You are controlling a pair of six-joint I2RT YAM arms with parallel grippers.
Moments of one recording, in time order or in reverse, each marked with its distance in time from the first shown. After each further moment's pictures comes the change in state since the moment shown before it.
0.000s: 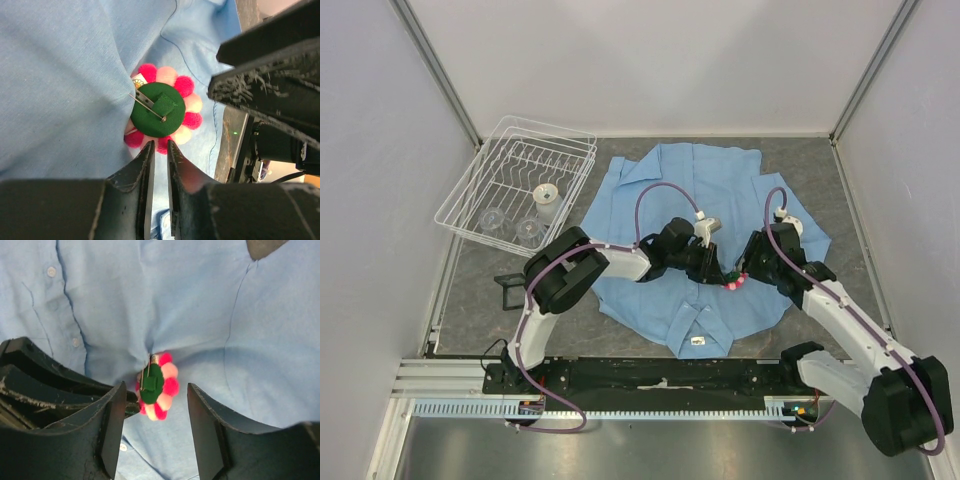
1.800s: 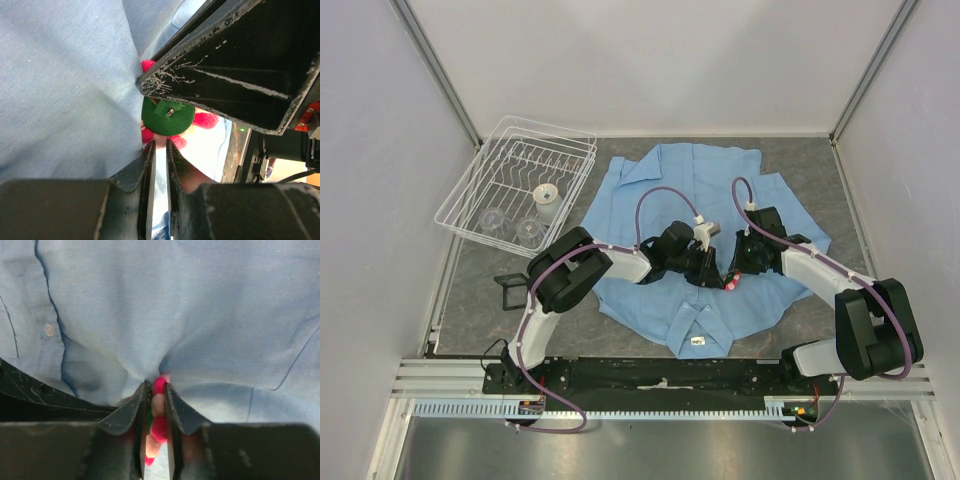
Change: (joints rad) left arm -0.003 0.024 -0.015 0.011 -0.001 0.000; right arm -0.058 0.408 0.140 0.052 -0.206 -0.253
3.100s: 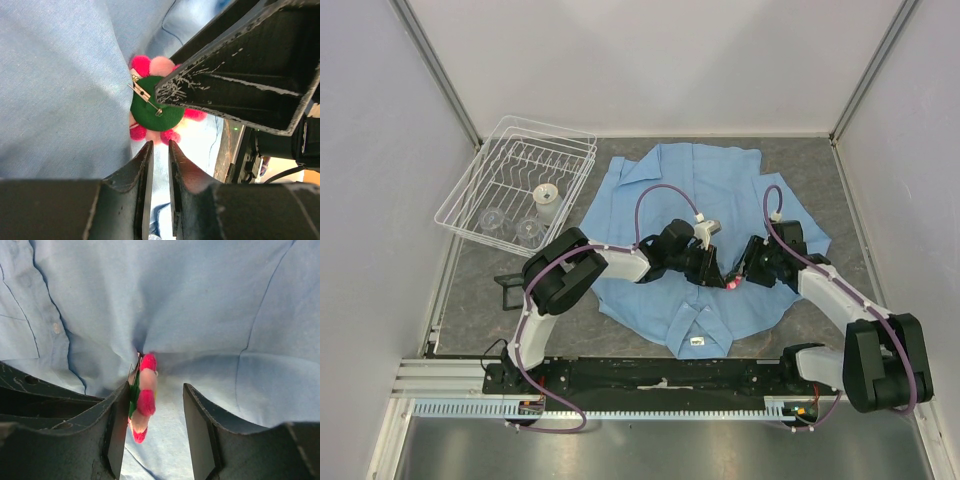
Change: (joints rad) left arm -0.003 -0.035 0.000 -0.036 -0.005 0.000; right arm -0.114 -0.181 -0.144 0.048 -0.097 0.138
